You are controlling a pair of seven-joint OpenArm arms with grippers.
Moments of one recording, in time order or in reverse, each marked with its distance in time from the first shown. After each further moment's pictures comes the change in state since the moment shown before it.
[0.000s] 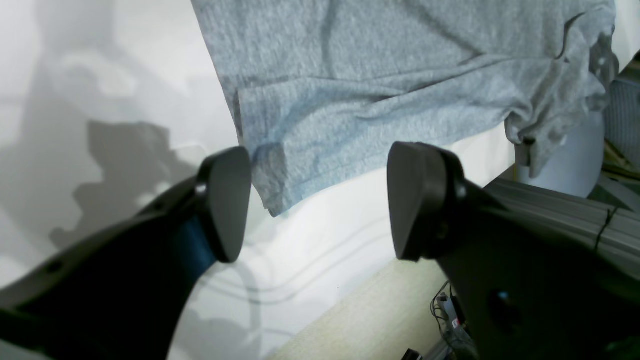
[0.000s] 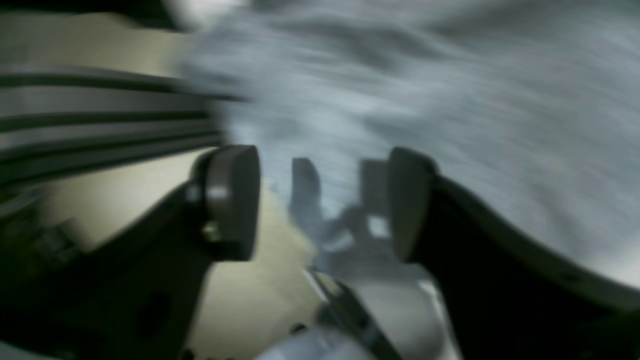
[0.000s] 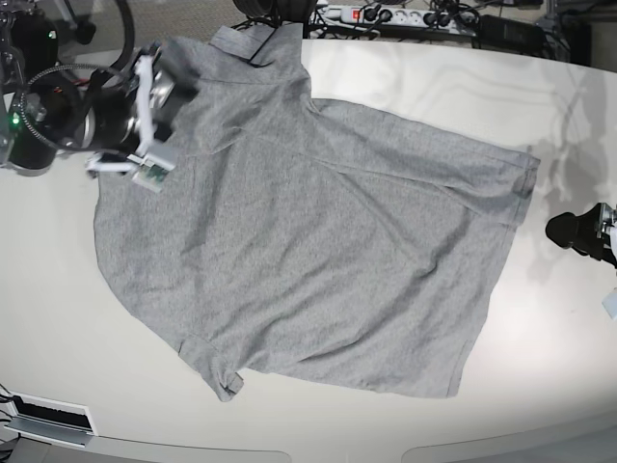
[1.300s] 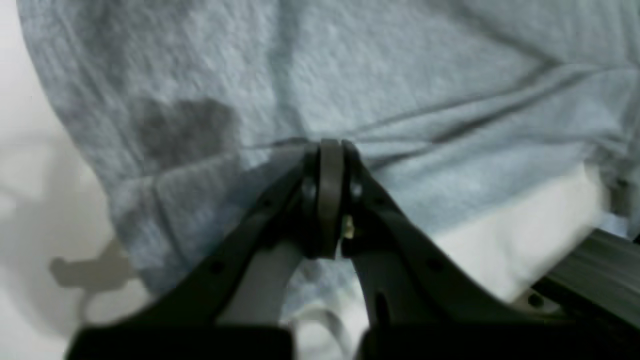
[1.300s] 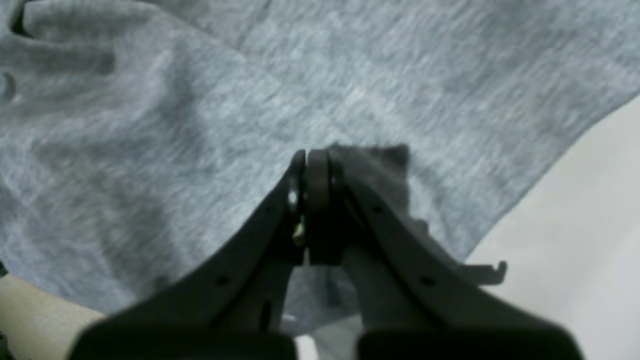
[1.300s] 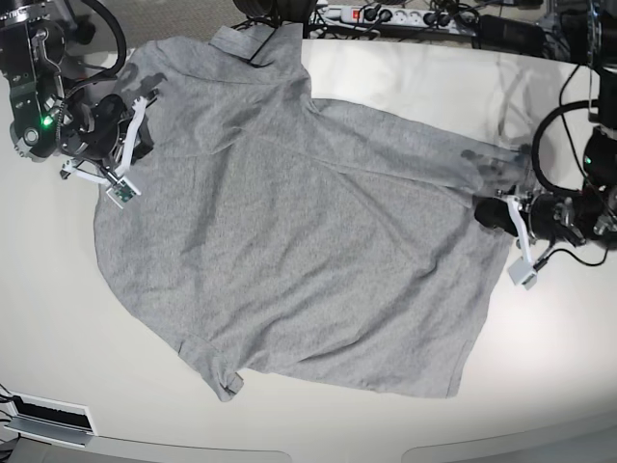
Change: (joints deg) left arm 6.2 18.4 -0.2 -0.1 33.9 -1.0 -22.1; right arm 0.4 -3.8 1.2 -19.9 -23.5 -8.0 26.1
